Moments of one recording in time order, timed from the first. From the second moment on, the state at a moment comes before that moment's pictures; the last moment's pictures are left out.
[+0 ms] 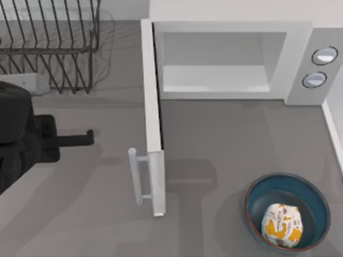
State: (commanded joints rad) left arm -0.50 0.97 0.62 -0.37 -0.33 -0.37; right arm 0.00 0.00 0.00 0.00 0.00 0.00
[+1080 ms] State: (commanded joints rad) left arm -0.65 1.21 0.61 -0.28 -0.43 -0.47; right arm 0.00 0.00 0.00 0.00 0.00 0.00
